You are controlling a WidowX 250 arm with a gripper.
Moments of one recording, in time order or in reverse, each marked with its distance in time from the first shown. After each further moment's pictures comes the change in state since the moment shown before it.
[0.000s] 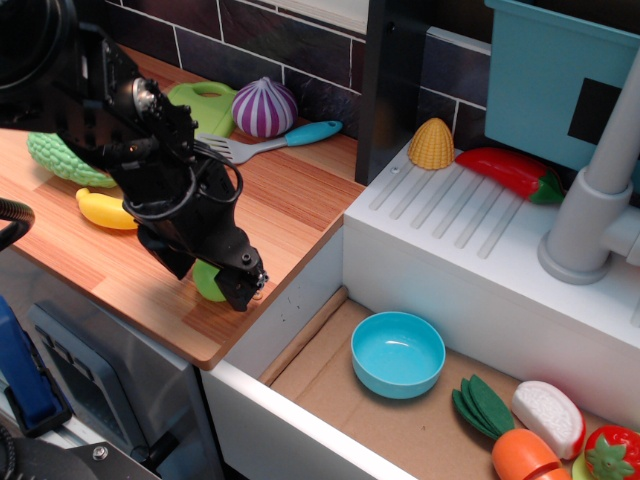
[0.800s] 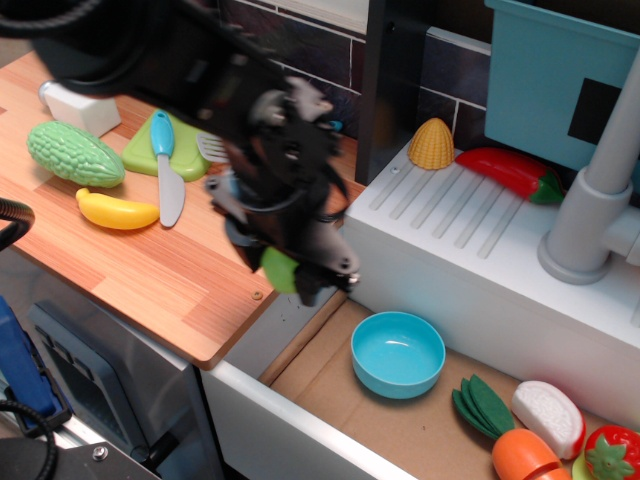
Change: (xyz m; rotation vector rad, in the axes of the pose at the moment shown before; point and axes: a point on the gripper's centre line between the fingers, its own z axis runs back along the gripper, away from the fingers) arm 0.025 -0.060 0.026 0.092 -0.002 -0.065
